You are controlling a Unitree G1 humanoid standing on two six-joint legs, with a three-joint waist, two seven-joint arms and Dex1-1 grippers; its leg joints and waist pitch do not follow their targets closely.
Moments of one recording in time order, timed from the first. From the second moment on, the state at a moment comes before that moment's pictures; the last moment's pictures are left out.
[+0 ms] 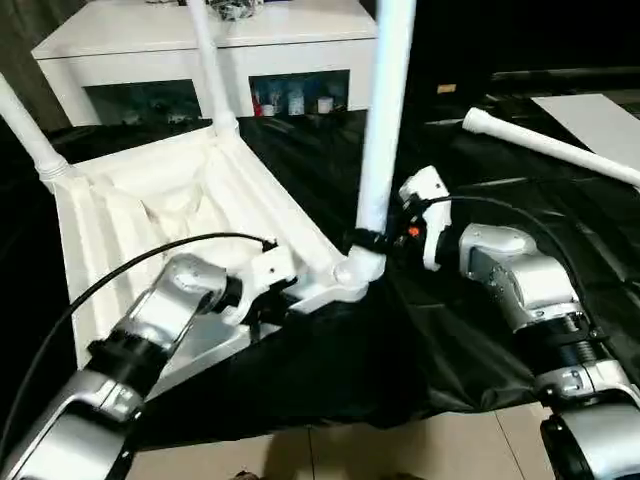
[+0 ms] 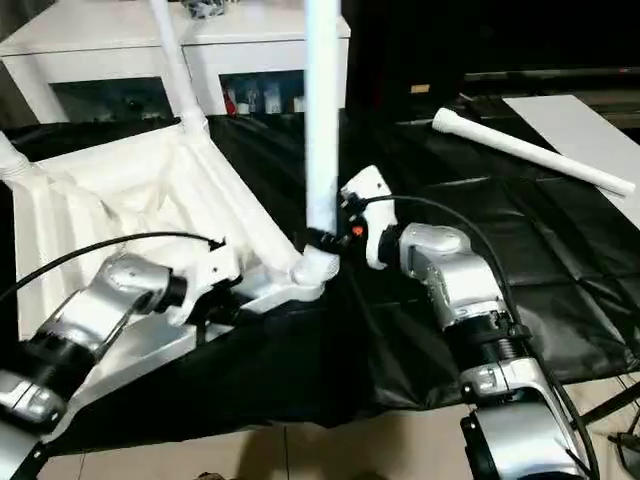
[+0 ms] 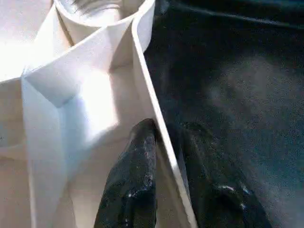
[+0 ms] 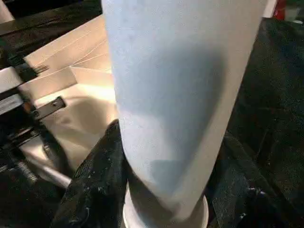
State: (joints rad) left arm -0.59 0.44 -0.37 0.50 0.01 0.24 -1.18; right arm -0.68 -0.32 0.12 0.45 0.24 0.42 0.88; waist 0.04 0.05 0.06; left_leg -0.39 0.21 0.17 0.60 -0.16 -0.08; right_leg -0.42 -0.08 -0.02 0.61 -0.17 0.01
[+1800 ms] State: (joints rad) left arm -0.57 0.44 -0.37 0.48 0.01 0.23 -1.17; right arm -0.62 -0.26 0.08 0.49 0.28 0.36 0.91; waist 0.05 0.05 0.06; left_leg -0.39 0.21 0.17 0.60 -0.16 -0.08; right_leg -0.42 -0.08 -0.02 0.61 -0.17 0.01
